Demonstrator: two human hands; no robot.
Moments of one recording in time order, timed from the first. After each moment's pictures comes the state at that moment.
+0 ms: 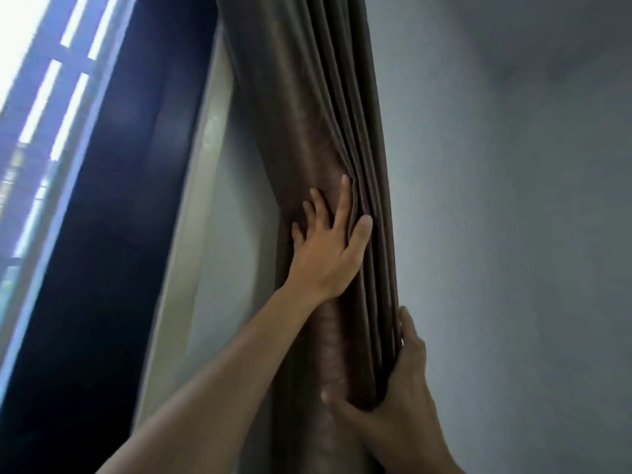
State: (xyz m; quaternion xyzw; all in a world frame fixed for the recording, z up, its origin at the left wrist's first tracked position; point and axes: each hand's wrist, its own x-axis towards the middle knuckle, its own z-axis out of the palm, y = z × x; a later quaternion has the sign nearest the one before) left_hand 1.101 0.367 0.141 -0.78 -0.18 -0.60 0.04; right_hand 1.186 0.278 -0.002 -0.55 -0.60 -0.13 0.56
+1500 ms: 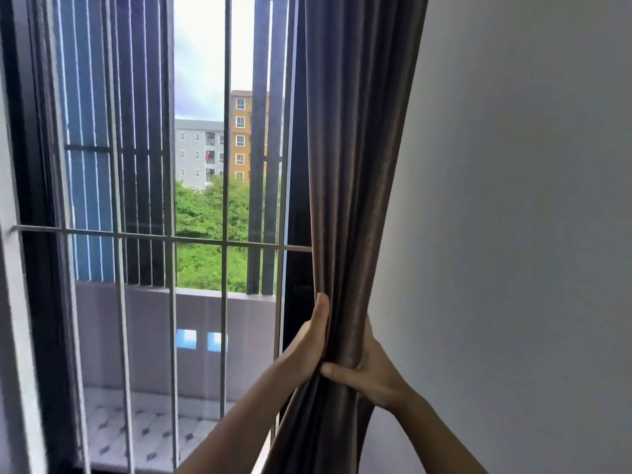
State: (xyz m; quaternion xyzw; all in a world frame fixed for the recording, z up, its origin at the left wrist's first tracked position) left_hand 0.944 0.218 -0.230 -0.60 -0.41 -0.55 -0.41; right_hand 1.077 0.251 -0.255 -0.23 -0.80 0.36 0.42
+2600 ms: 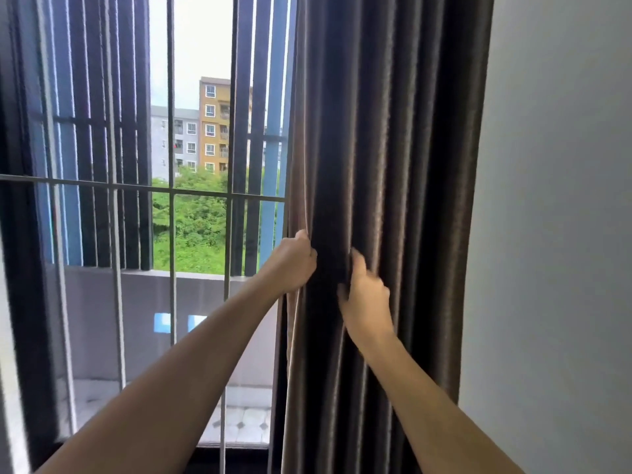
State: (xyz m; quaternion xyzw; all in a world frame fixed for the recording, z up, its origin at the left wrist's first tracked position) left_hand 0.894 0.205 -0.207 -0.68 -0.63 -0.38 -0.03; right_hand 1.027 0.214 -0.267 -0.51 -0.73 -0.04 0.45
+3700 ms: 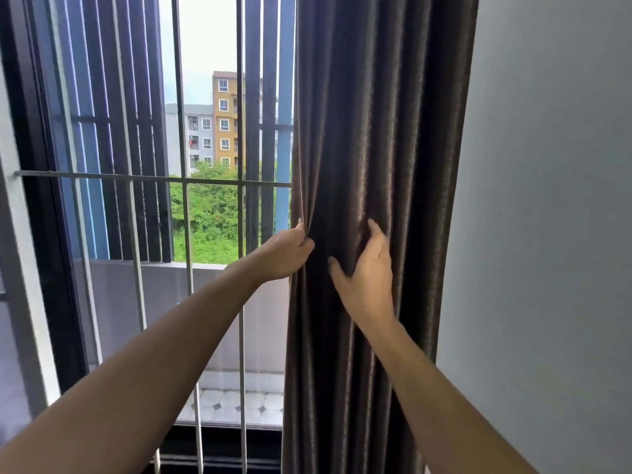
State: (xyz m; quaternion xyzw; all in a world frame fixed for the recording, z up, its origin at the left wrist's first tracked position) left_hand 0.861 0.208 -0.219 -0.73 -0.59 -0.34 -0.09; right_hand 1.006 0.212 -0.274 -0.42 -0.67 0.04 0.61
